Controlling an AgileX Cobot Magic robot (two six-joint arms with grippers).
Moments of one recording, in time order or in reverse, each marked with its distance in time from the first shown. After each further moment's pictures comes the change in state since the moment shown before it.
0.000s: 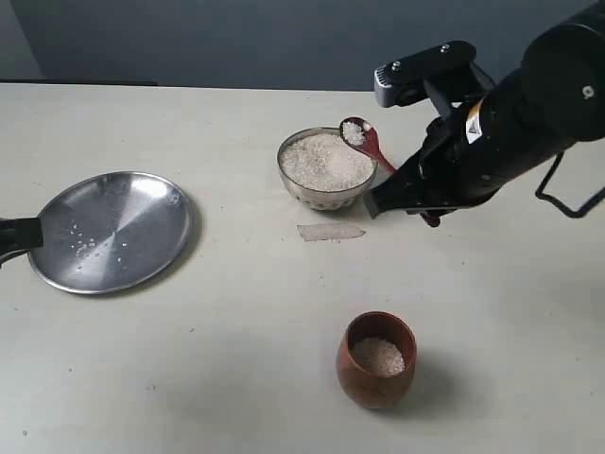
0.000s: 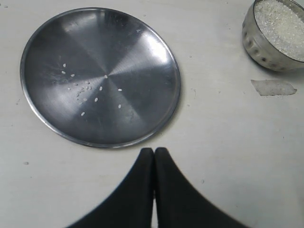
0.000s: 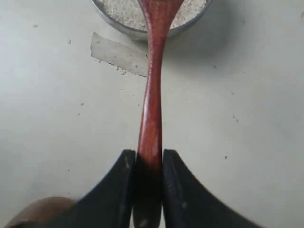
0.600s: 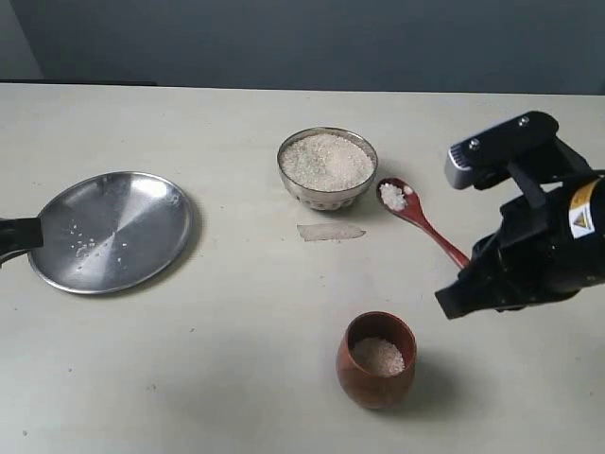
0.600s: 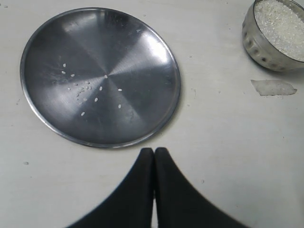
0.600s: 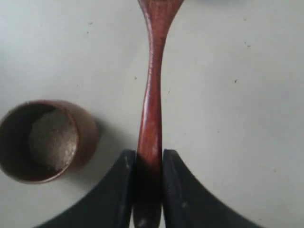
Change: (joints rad) left arm 0.000 0.000 0.000 0.000 0.000 0.000; right arm 0.000 -0.297 0.287 0.075 0.039 -0.084
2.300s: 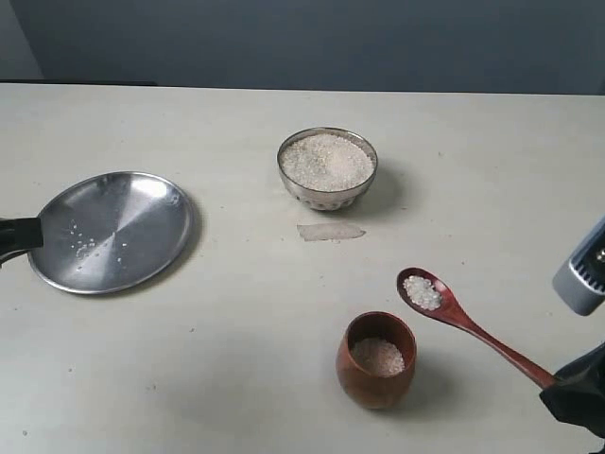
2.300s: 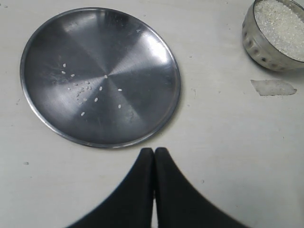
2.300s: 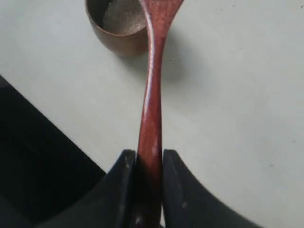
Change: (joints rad) left arm 0.000 0.000 0.000 0.000 0.000 0.000; right arm 0.000 -0.386 0.104 0.200 0.367 -0.258
